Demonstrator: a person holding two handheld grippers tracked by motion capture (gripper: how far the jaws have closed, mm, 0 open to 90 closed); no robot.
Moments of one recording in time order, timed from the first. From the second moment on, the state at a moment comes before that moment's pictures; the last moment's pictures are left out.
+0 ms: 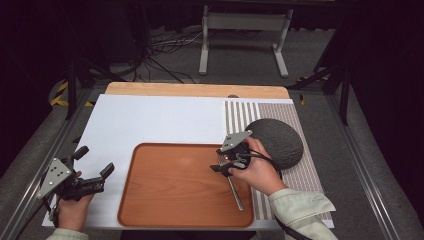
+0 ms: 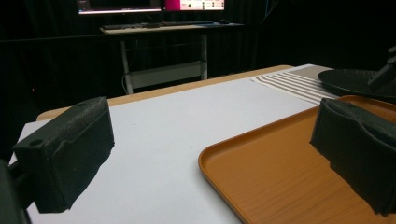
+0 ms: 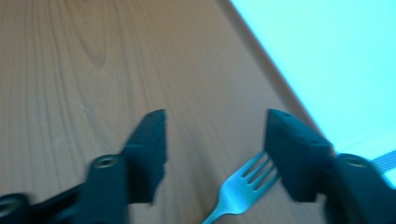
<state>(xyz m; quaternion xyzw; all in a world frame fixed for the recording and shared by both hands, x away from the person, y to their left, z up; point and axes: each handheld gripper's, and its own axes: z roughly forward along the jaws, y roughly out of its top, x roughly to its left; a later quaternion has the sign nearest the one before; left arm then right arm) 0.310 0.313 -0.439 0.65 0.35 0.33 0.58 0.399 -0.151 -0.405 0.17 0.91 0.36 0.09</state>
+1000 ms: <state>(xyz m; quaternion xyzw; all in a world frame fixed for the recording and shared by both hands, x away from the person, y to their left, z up) 0.310 0.313 -0.439 0.66 0.35 0.33 0.58 0.414 -0.144 -0.438 0.15 0.94 0.29 0.09</state>
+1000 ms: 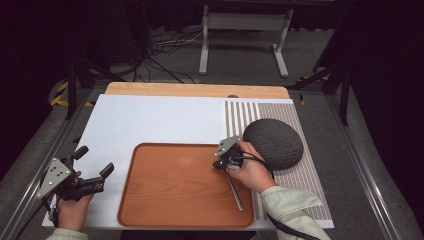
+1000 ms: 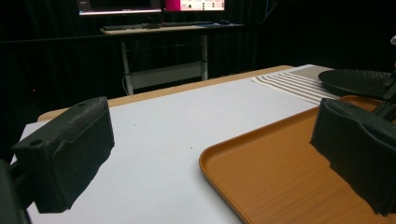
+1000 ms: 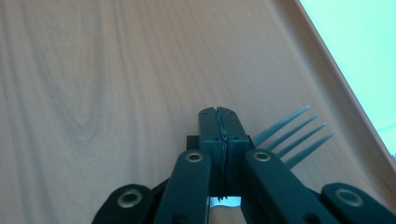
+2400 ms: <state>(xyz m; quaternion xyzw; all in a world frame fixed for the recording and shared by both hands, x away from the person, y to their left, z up) 0.311 0.313 -0.440 0.66 0.35 0.32 0.58 0.424 -0.182 -0.435 0.20 0.93 0.27 0.11</state>
